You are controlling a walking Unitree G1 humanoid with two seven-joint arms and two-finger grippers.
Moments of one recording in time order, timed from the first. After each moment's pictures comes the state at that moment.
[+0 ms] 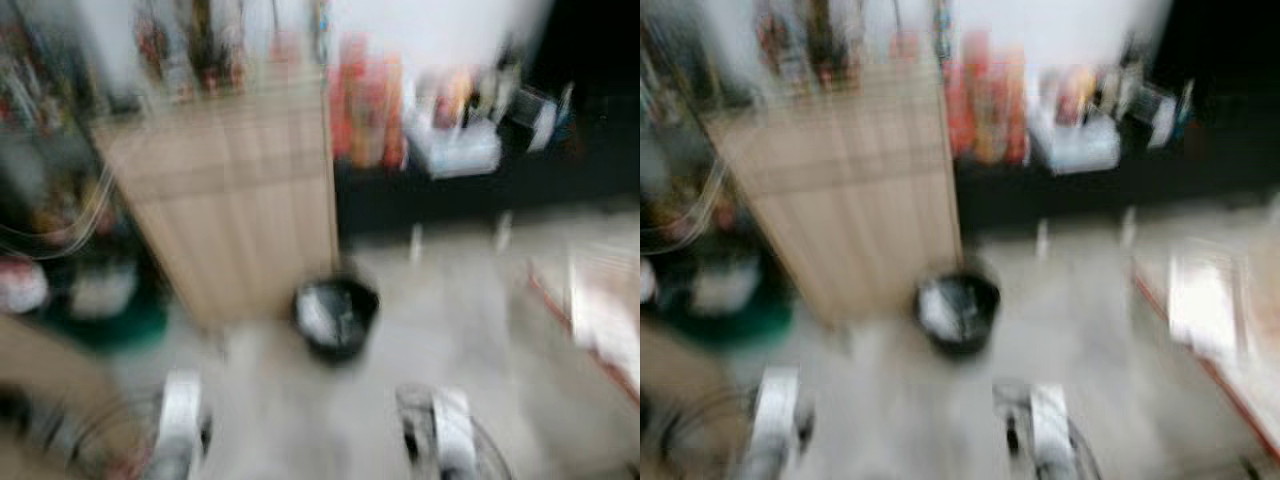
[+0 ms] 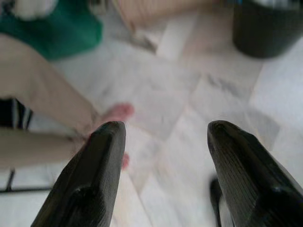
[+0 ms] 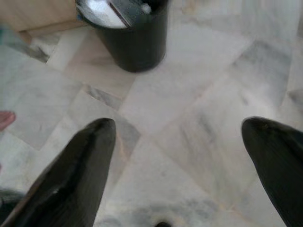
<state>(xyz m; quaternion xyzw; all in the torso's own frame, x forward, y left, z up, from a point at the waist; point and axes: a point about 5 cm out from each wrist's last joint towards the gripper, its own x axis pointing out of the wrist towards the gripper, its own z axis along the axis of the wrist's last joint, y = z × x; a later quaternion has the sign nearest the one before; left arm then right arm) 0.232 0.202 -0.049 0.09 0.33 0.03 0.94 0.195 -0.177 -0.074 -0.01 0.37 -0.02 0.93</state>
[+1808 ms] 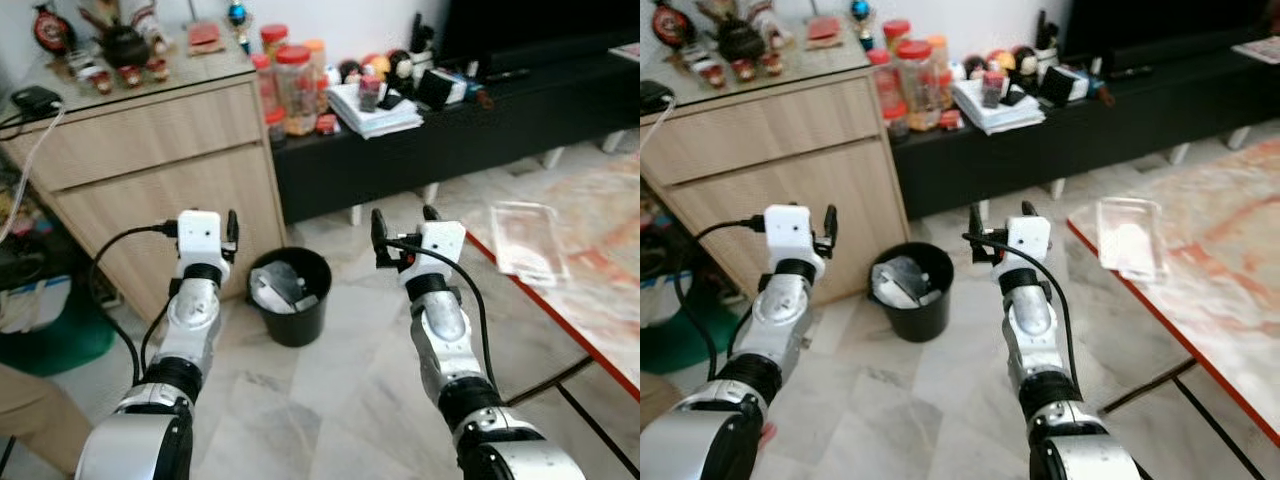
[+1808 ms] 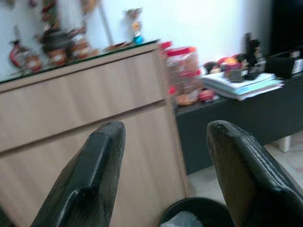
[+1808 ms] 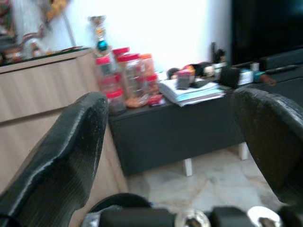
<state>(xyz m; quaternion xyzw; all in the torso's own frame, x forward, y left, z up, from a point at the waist) 0.365 0.167 0.137 0.06 -0.13 0.04 0.99 0.354 -0.118 0.125 0.02 -0.12 0.07 0.99</state>
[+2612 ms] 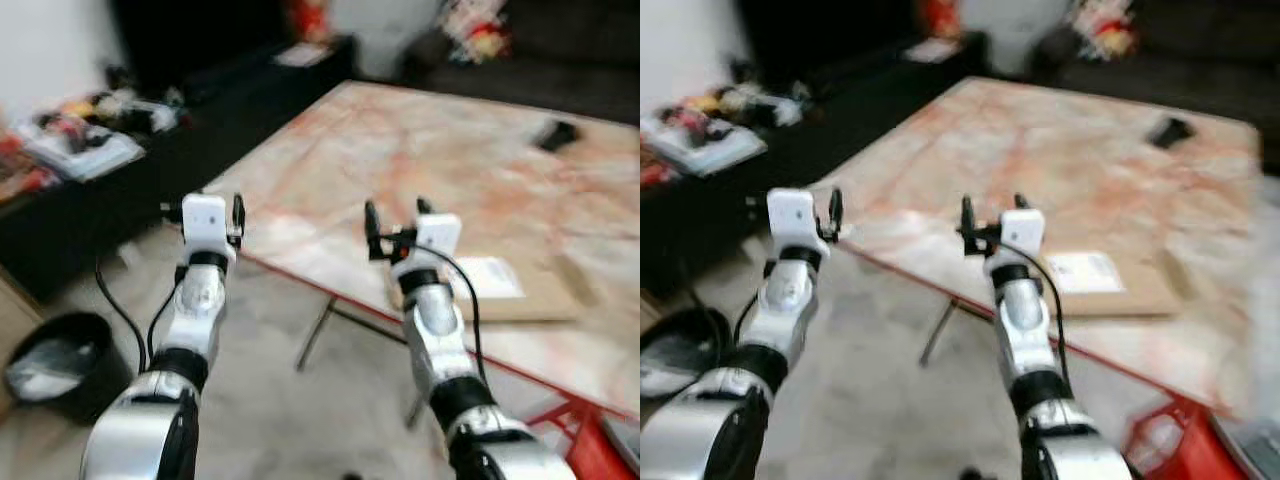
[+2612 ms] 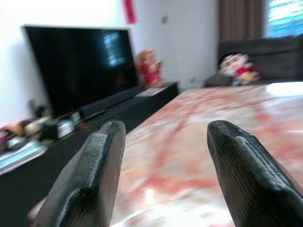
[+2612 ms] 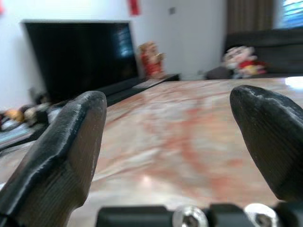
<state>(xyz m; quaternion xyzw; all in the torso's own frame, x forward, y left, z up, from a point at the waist) 0.371 0.153 0.155 0.05 -0.16 0.03 0.99 0.351 -0.106 0.130 0.04 -0.14 0.08 0.99</state>
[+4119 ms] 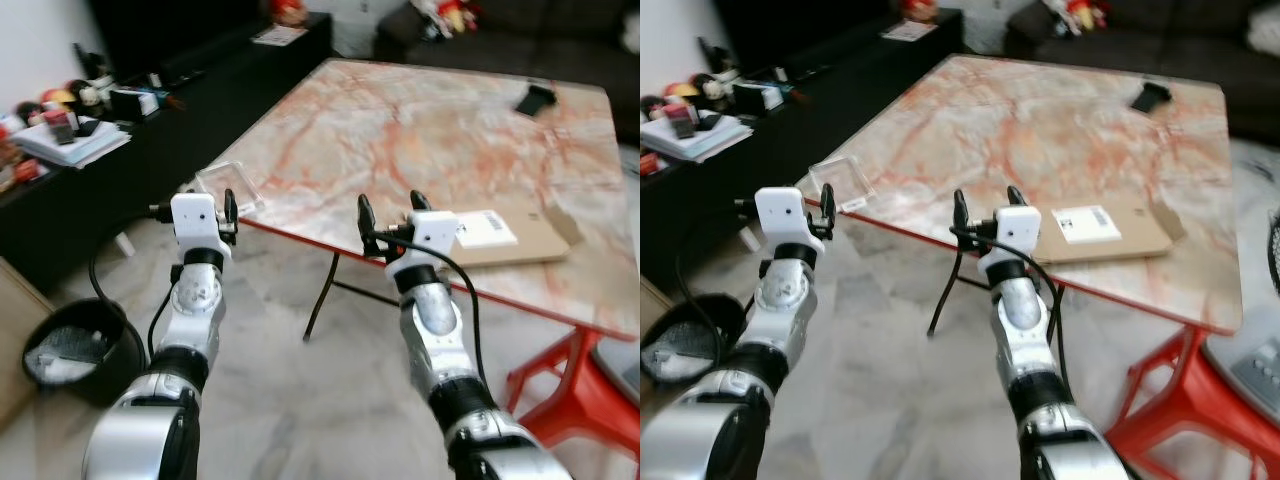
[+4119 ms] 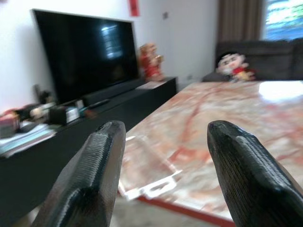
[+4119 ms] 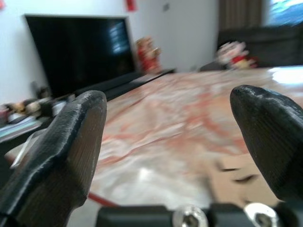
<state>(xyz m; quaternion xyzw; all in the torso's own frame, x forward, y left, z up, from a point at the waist) 0.371 0.154 0.159 0.02 -0.16 0.04 0.99 0.350 -0.114 0.135 0.04 -0.15 0.08 0.98</state>
